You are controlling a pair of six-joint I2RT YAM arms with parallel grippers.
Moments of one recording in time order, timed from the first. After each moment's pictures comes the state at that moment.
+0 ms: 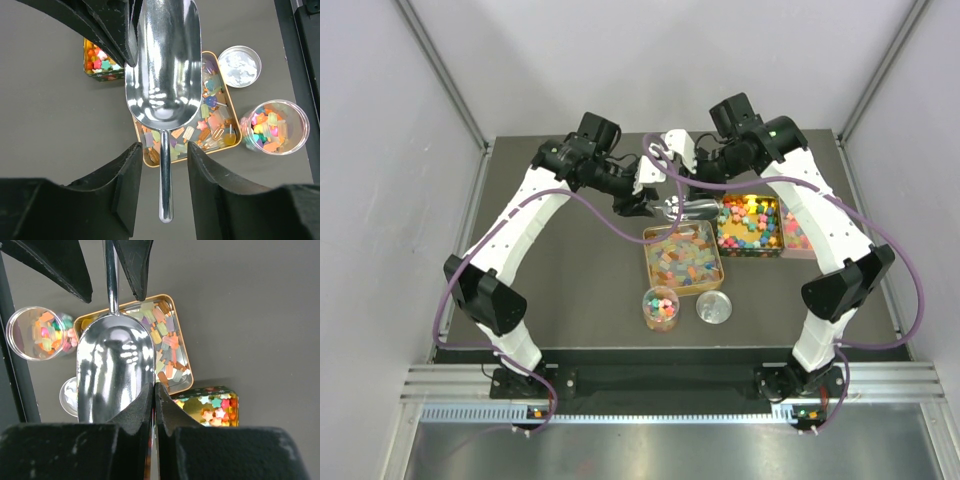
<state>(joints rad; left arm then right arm) -0.51 1.71 1.87 -1.06 0.82 0.99 0.53 1.78 2.10 -1.31 -0.49 -0.82</state>
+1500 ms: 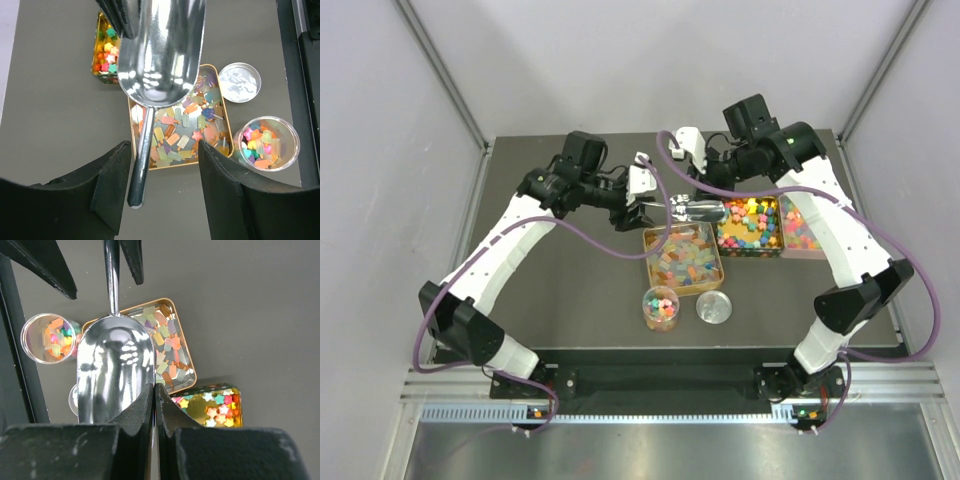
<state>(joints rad) -0.51 1.50 1.57 -0.78 0.81 0.80 0.52 1.68 2.03 -1.27 -0.50 -0.77</state>
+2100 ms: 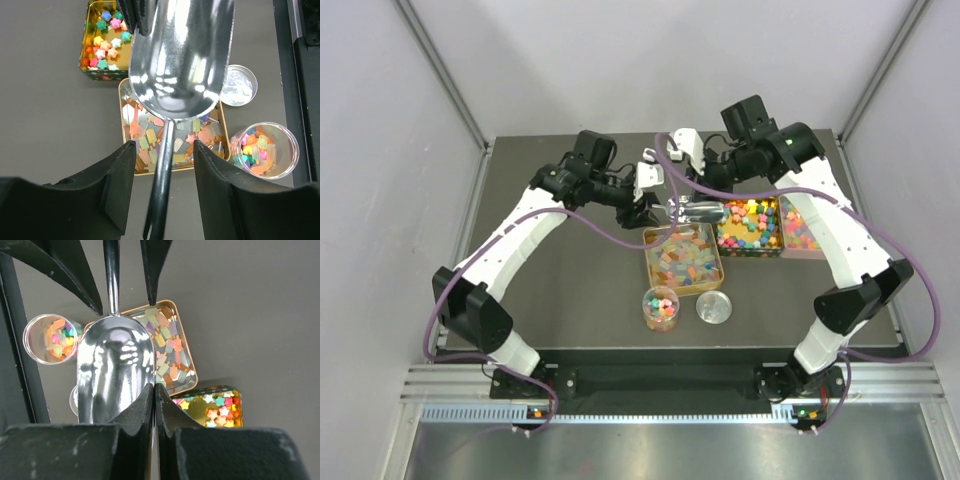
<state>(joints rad) -0.52 1.57 1.58 -0.75 0.82 0.74 0.53 1.68 2.03 -1.27 -0.50 -0.77</state>
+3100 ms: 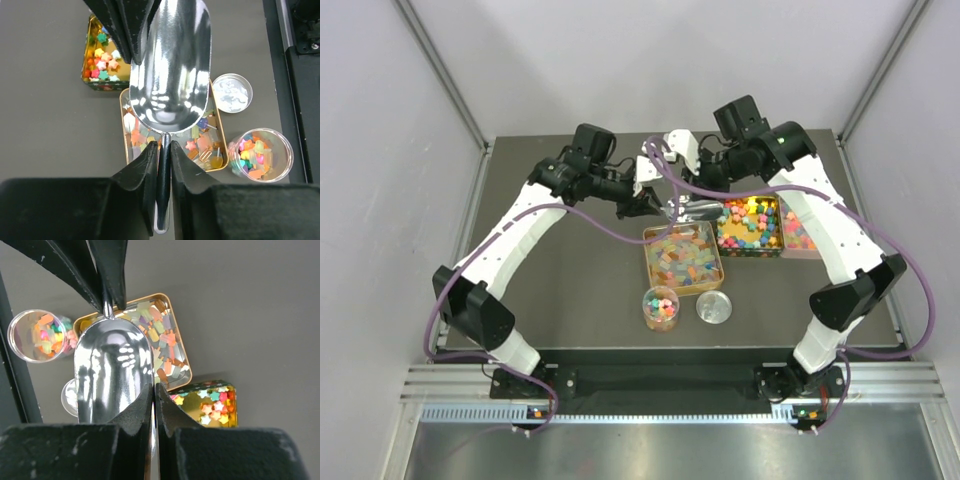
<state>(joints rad) -0.52 1.60 1.65 -0.79 0.85 0.74 0.55 1.71 2.05 -1.27 -0.44 -0.77</state>
